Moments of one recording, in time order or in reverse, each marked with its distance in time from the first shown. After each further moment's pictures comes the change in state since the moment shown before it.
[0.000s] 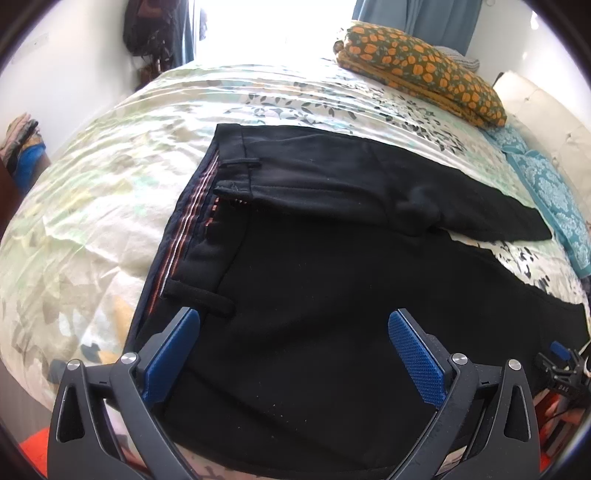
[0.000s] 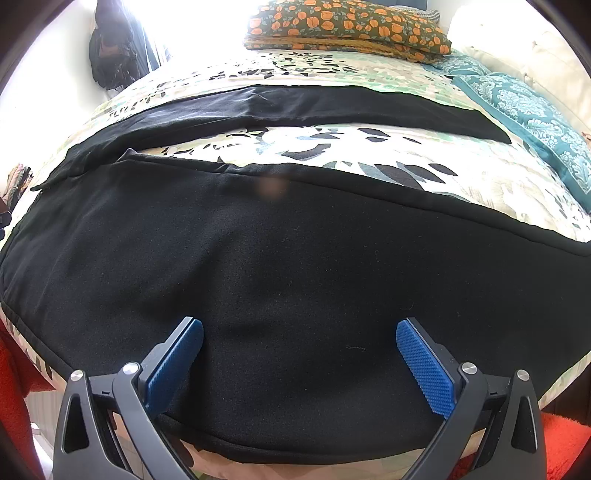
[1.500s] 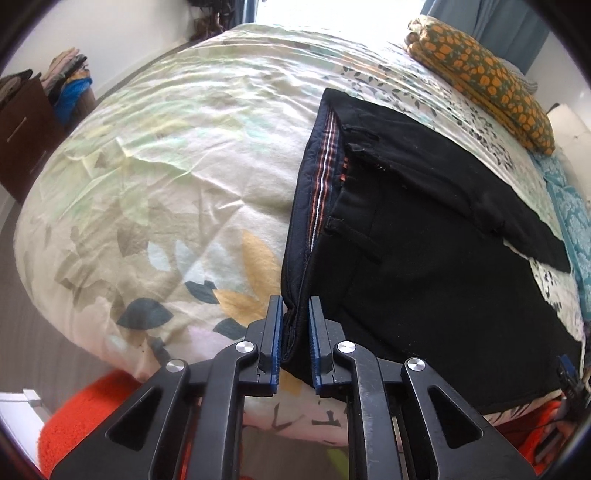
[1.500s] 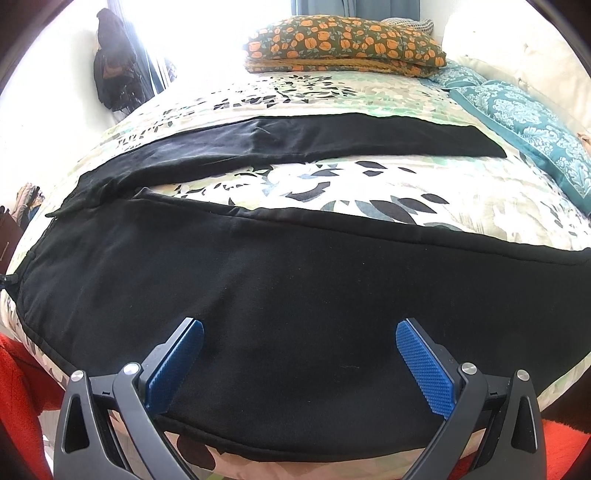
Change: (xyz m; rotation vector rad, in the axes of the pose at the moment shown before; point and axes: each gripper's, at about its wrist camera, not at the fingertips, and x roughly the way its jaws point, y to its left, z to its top) left arm -0.027 0.094 -0.017 -0.203 0.137 0.091; right arm -0.024 0.001 0.012 0.020 -0.086 0.034
